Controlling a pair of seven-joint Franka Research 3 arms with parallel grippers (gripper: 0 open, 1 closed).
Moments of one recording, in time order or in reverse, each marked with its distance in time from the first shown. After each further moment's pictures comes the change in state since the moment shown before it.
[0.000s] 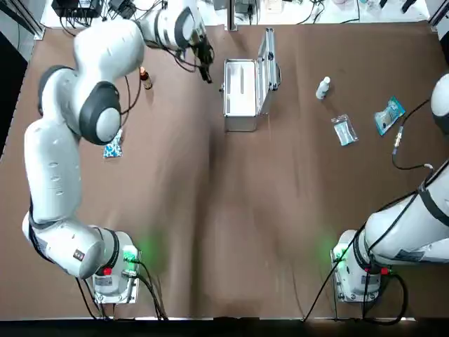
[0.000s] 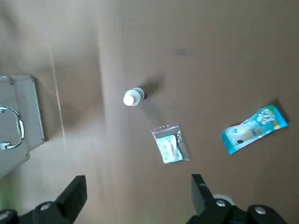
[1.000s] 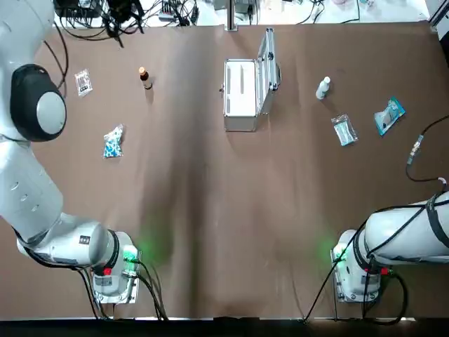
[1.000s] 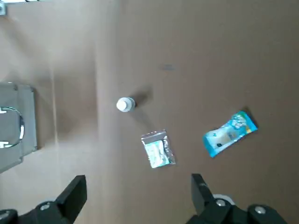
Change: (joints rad) left arm 0.355 -0.333 0.025 0.037 0.164 -0.657 1.034; right arm 0.002 -0.265 0.016 -0.208 -0.079 0.119 0.000
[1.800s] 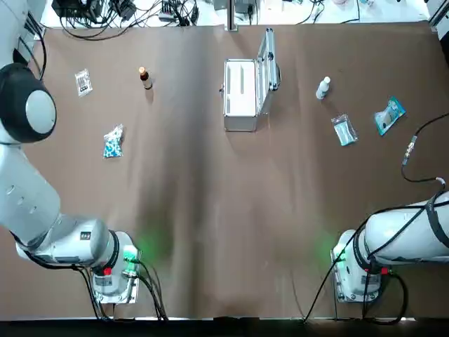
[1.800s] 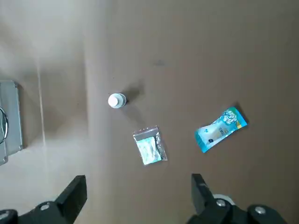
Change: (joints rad) left arm 0.091 -0.070 -0.007 0.083 0.048 -0.043 0.568; right arm 0.029 0.000 0.007 -0.016 -0.069 0.004 0.031
